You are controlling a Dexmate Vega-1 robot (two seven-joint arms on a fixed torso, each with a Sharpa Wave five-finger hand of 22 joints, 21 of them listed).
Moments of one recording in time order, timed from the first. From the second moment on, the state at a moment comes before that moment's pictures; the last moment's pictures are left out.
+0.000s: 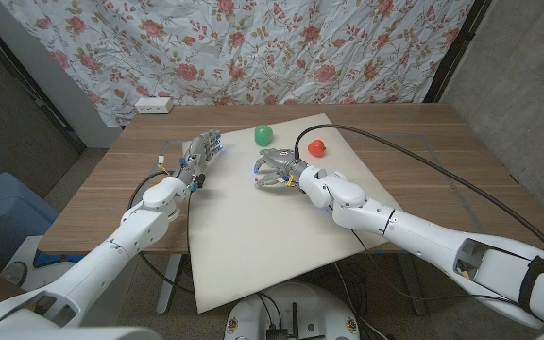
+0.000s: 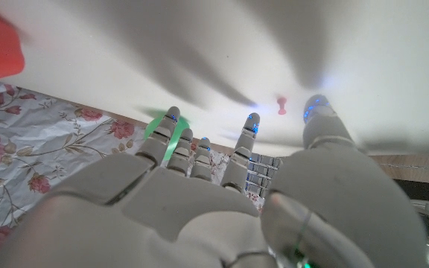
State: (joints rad) left arm 0.90 0.61 0.37 -1.39 -0.62 -0.18 0.03; left_hand 0.01 0.07 0.71 0.13 0.19 0.13 0.00 0.18 0.17 0.09 -0.05 0.19 0.17 0.06 -0.04 0.18 0.17 0.10 -0.02 0.24 0.17; right arm -0.54 -0.46 -1.05 -1.59 -0.76 -0.27 0.10; right_hand 0.74 -0.08 0.37 -0.17 0.20 0.54 -0.21 0.42 0.22 0.09 0.02 0.22 0.20 0.05 0.07 0.27 0.26 0.28 0.09 0.20 0.16
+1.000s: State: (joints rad) left arm 0.89 0.61 0.37 -1.39 -0.62 -0.16 0.01; left_hand 0.01 0.07 0.72 0.13 0.19 0.13 -0.01 0.18 0.17 0.09 -0.05 0.19 0.17 0.07 -0.04 0.18 0.17 0.11 -0.02 0.23 0.17; right arm -0.55 -0.43 -1.05 -1.51 -0.74 -0.22 -0.05; right_hand 0.84 -0.09 0.42 -0.17 0.22 0.74 -0.22 0.51 0.23 0.17 -0.01 0.22 0.20 0.11 0.03 0.28 0.26 0.34 0.07 0.20 0.16
